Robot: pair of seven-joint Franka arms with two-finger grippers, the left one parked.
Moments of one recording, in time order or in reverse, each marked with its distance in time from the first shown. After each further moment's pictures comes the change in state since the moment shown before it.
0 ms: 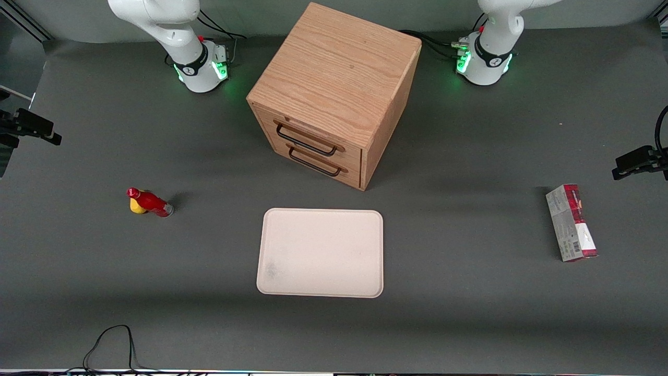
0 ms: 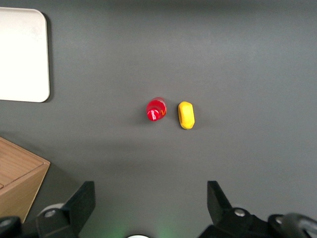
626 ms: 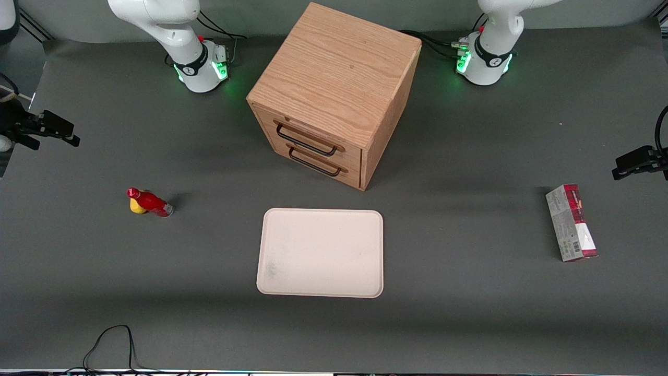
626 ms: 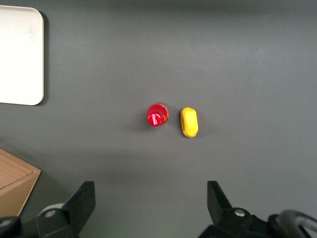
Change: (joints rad) arm 0.007 -0.070 0.000 -0.207 0.000 0.187 -0.009
